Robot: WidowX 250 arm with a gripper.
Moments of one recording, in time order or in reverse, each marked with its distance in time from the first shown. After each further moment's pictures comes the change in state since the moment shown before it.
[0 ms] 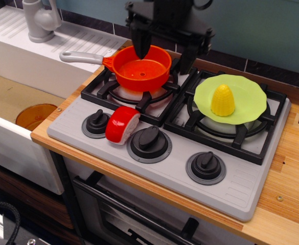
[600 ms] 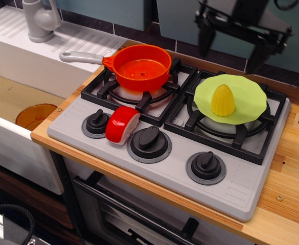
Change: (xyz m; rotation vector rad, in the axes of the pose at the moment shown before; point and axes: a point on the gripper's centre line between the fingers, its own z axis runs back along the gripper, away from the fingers) arm 0.026 -0.058 0.019 0.059 0.098 0.047
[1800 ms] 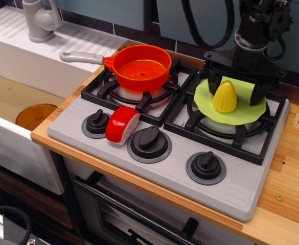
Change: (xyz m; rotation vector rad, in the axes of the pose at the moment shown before) arm 0.017 -0.038 -0.094 -0.107 -0.079 0.065
